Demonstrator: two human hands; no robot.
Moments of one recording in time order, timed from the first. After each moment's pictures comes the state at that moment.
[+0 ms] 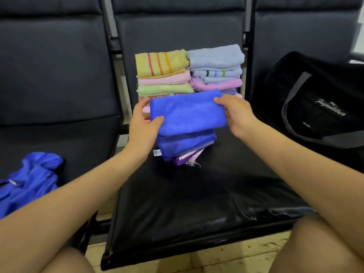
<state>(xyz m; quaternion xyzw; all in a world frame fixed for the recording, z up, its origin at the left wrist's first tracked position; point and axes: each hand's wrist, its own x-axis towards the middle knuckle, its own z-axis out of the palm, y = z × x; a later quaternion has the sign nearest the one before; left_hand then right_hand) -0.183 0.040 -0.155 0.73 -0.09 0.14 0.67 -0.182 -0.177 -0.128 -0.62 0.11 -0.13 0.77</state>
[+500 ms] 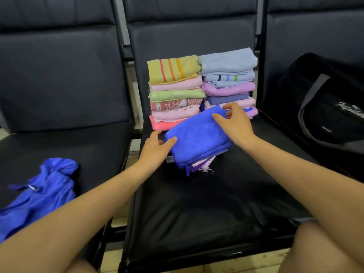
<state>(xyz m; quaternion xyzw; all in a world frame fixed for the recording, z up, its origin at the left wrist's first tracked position) -0.156 0.063 -0.200 0.85 -0.02 0.01 0.53 -0.155 -0.168 -0.166 -0.87 0.10 -0.23 0.43</state>
